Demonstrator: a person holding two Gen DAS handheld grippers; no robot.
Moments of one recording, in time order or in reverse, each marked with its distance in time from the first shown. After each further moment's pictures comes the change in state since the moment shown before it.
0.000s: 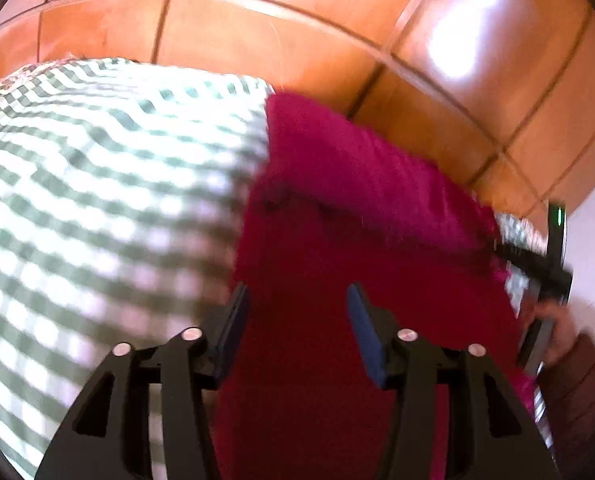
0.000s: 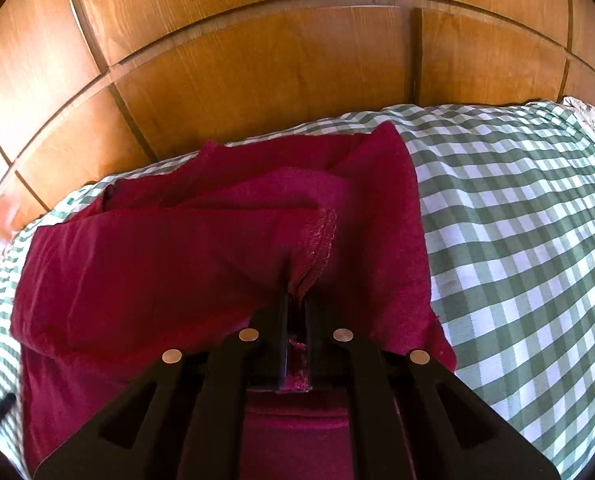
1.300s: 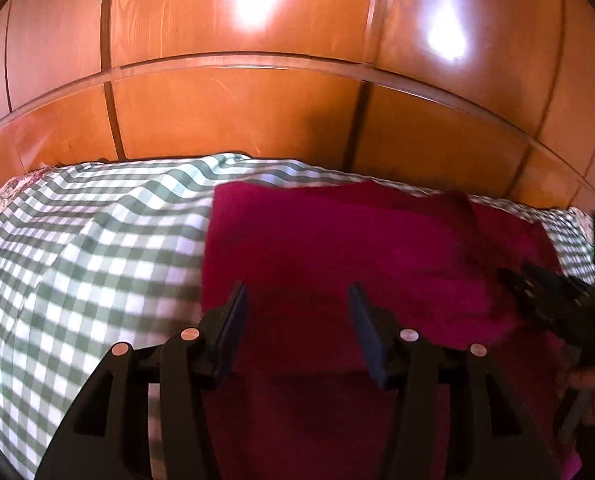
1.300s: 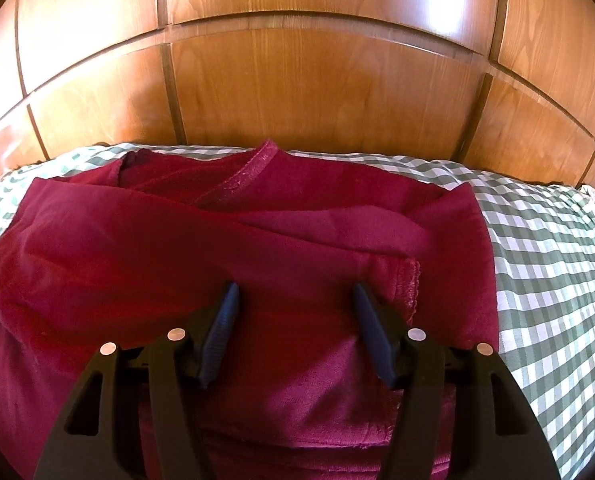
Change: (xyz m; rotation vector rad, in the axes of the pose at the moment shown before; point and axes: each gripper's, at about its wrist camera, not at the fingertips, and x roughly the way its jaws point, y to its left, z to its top) left arm 0.071 -0.081 0.052 0.247 -0.113 0.197; right arm 0.025 0.054 -0.002 -0.254 -0.094 -0.072
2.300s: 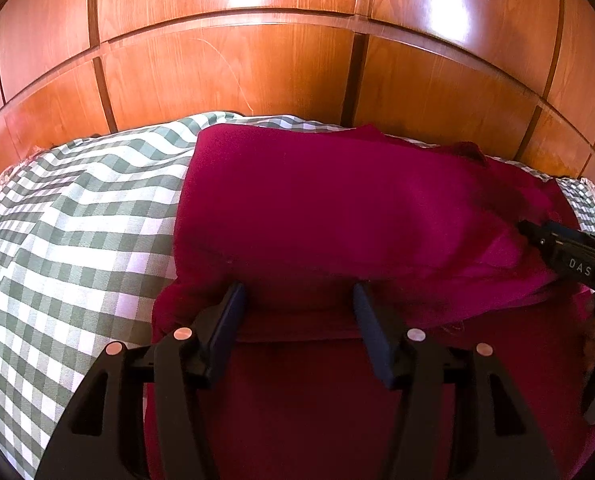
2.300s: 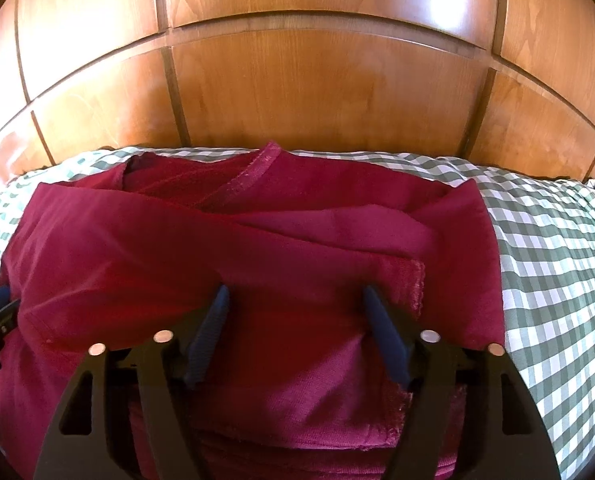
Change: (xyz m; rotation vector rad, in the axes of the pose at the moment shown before) left arm 0.033 -0.016 -0.023 0.024 0.081 0.035; right arm 0.000 -0.003 0.002 0.019 0.011 0.043
